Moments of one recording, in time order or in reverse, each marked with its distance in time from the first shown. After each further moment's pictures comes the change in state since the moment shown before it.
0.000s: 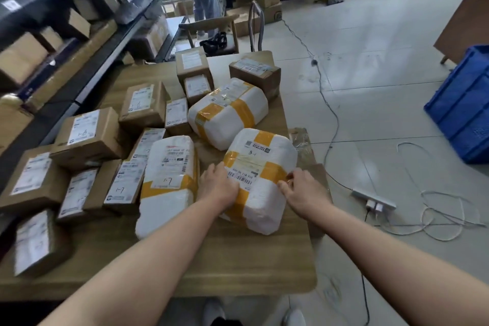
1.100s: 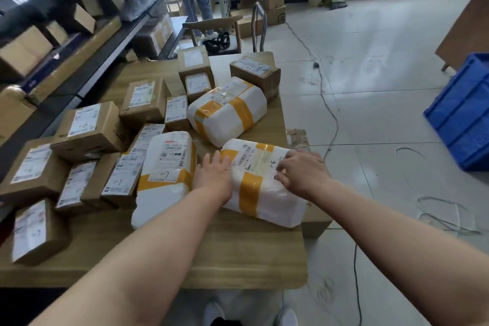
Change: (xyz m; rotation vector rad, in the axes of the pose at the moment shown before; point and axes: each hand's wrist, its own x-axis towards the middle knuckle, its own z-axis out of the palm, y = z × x) left_hand -0.011 0.016 -0.011 0.558 -0.035 0.159; right_hand 0.021 -0.004 -0.033 -0.505 0.099 -0.410
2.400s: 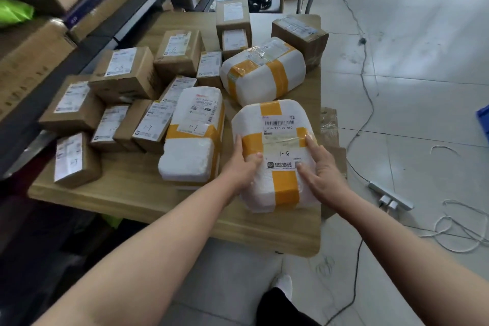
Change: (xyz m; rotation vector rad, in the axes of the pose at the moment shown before) left_hand -0.053 -0.001 0.036 -1.290 -0.185 -0.344; right_hand -0.051 -0.022 0.038 0.838 -0.110 0.186
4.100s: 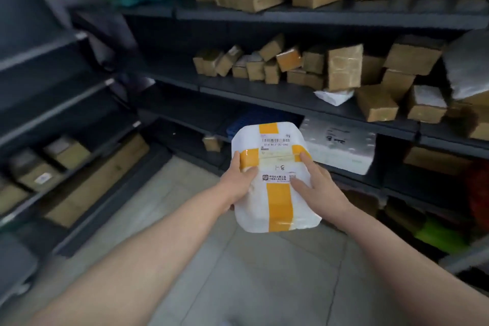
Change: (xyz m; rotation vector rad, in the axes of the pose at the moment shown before) left_hand -0.556 -0.392 -0.133 -1.016 1.455 -0.677; right_hand -0.414 -0.301 0.413 -0.422 -1.413 -1.174
